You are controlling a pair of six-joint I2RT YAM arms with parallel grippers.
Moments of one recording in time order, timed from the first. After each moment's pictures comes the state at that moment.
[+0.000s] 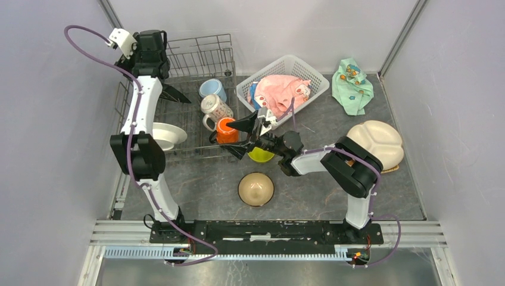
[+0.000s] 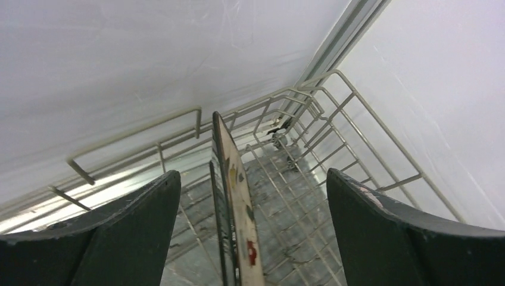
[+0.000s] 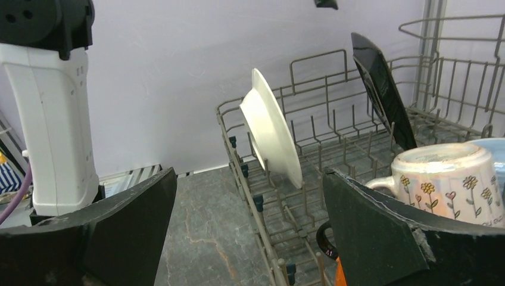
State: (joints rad) left arm 0.03 1.93 1.99 -0.50 -0.96 -0.71; right arm 0.82 1.89 0.86 1.47 -0.48 0.37
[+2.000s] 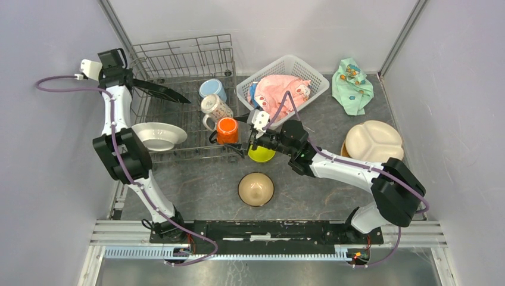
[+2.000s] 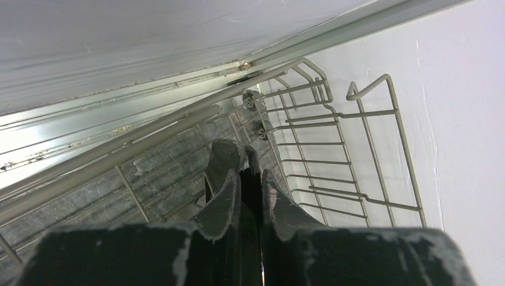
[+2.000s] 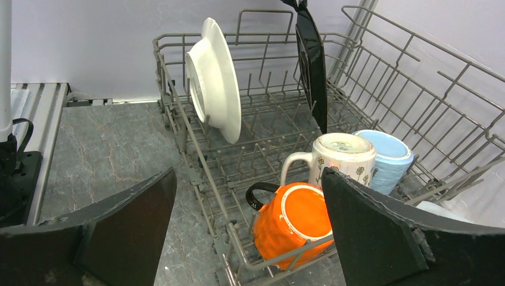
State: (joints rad) left arm 0.35 1.92 1.82 -0.43 -0.32 -0.99; right arm 0.88 1.50 0.91 0.72 -0.35 -0.17
